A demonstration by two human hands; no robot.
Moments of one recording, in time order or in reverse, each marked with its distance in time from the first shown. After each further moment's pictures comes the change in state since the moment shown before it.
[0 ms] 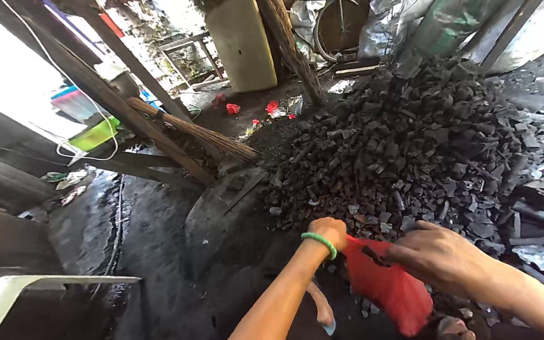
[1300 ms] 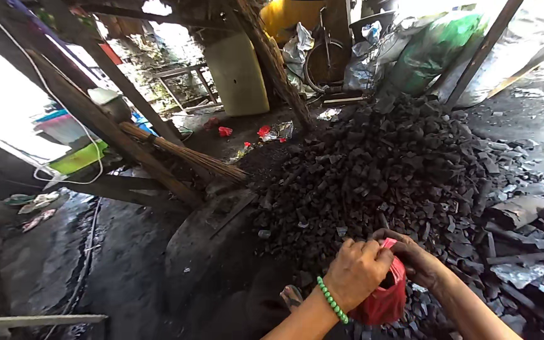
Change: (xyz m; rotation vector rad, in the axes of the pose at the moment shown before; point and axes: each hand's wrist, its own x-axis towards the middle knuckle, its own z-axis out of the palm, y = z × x) left_hand 0.019 0.029 0.060 0.187 1.368 0.864; right_hand -0.018 0.033 0.045 1.639 0.305 1.047
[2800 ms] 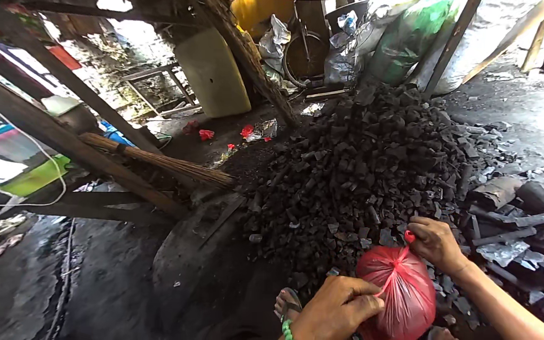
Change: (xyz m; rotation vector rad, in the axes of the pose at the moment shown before) left_hand -0.008 0.003 -0.070 -1.110 -0.698 -0.647; right_hand -0.011 0.004 -0.075 -1.492 0.399 -1.019
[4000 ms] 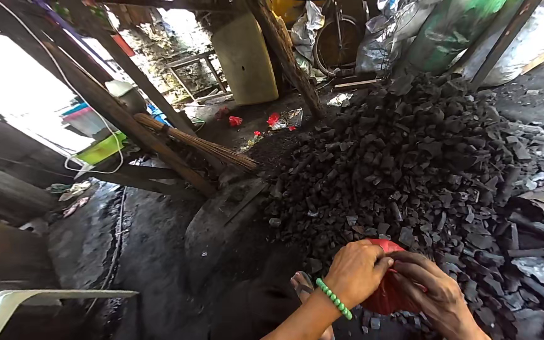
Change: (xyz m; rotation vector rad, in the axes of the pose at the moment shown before) left_hand 0.034 0.001 0.004 0.480 0.162 -0.171; right_hand -0.029 -0.114 0.017 0.489 0.068 0.213
